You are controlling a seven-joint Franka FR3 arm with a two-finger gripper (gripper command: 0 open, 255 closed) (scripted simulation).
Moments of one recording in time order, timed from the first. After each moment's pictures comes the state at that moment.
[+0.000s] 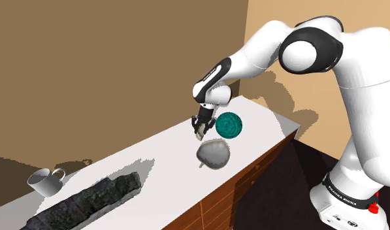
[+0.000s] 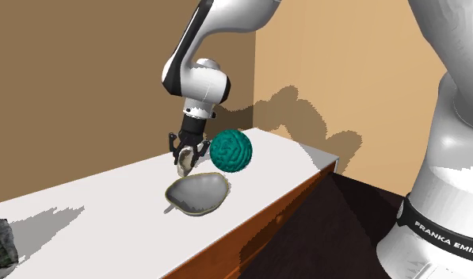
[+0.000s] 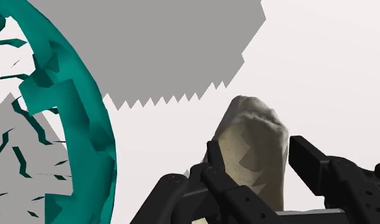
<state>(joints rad) 0.20 0.57 -0.13 -1.93 0.70 2.46 0.03</state>
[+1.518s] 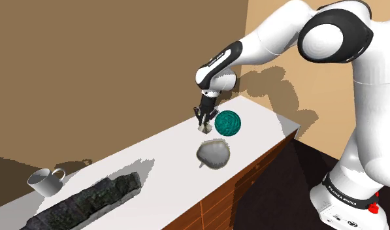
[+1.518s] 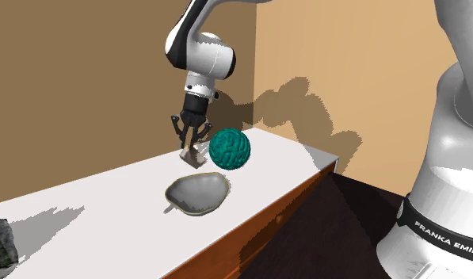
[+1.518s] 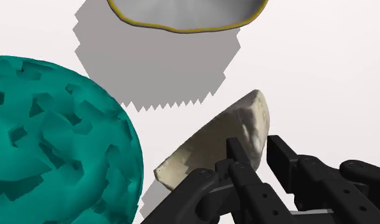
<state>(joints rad) 0.22 0.42 -0.18 -1.97 0.59 2.32 0.15</state>
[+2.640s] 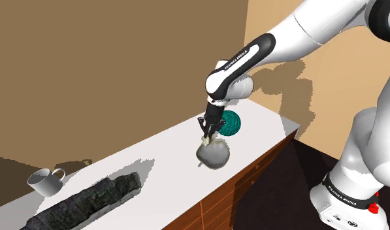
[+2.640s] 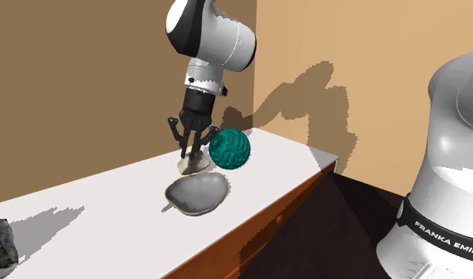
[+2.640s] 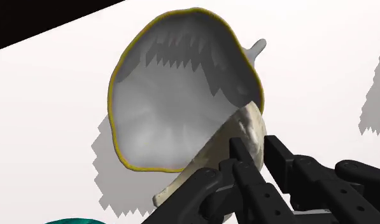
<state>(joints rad) 0.35 0.10 -0.14 -2.35 0.57 2.45 0.28</state>
